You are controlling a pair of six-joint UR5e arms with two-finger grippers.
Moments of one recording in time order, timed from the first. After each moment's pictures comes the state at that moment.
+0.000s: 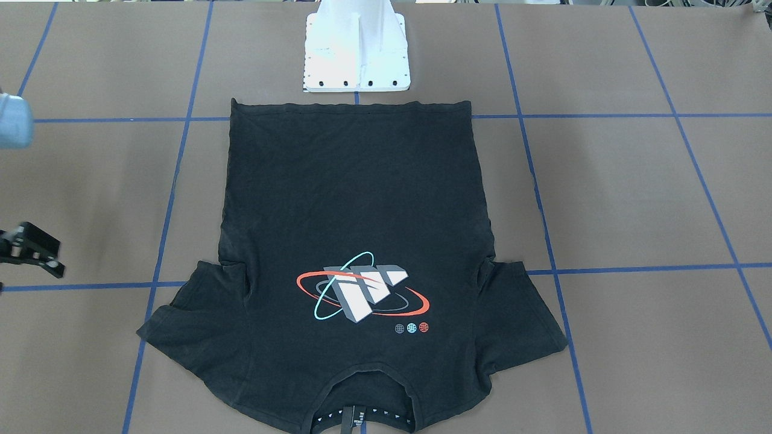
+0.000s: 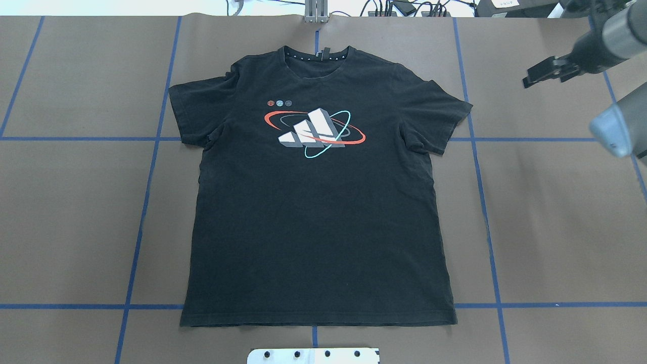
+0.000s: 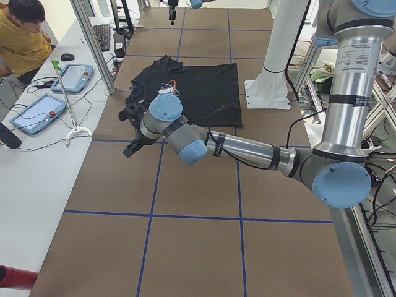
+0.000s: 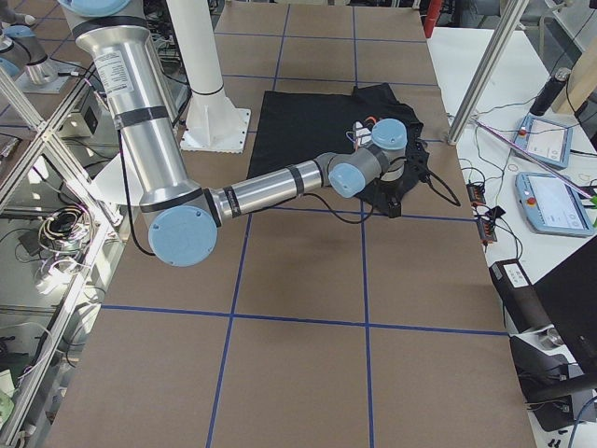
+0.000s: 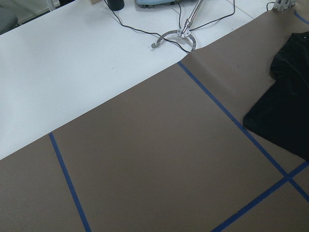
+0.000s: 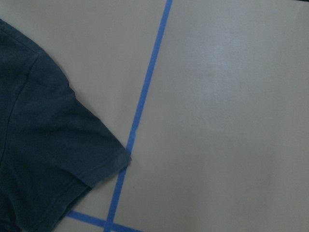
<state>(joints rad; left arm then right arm) -1.50 -1.65 -1.70 -2.23 -2.34 -0.09 1.14 -1.25 1.49 -1.05 2.21 0.60</state>
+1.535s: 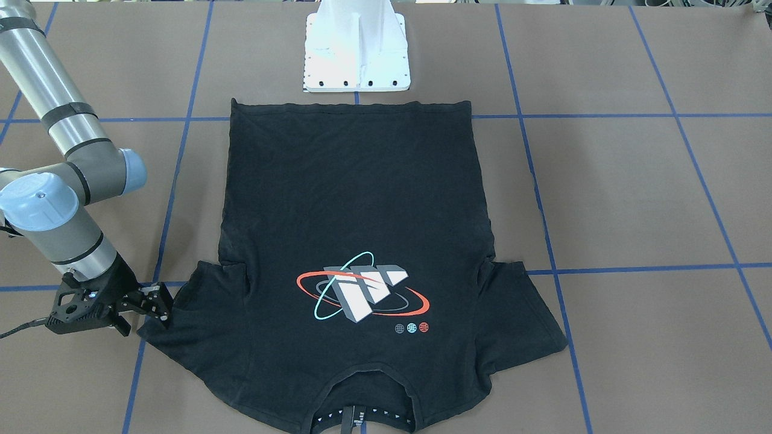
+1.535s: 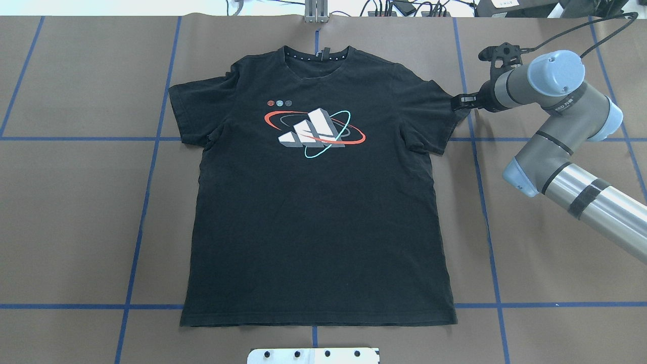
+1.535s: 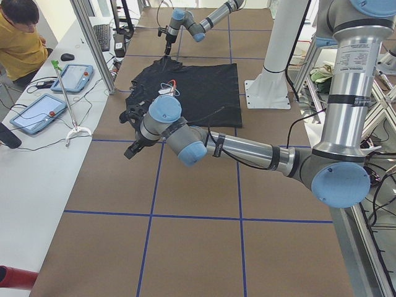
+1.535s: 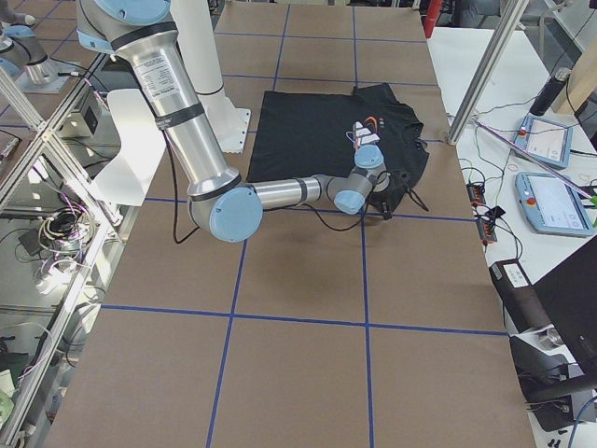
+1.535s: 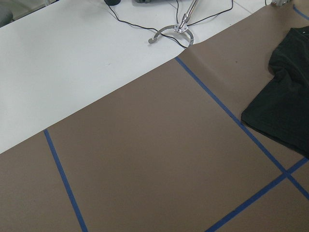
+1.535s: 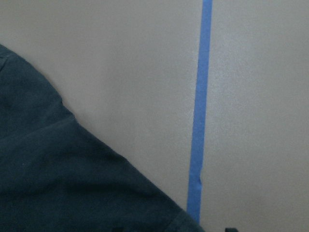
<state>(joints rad) -1.49 -1.65 -1.69 -2.23 -2.34 -0.09 0.90 -1.11 1.18 -0.74 1.90 0.90</state>
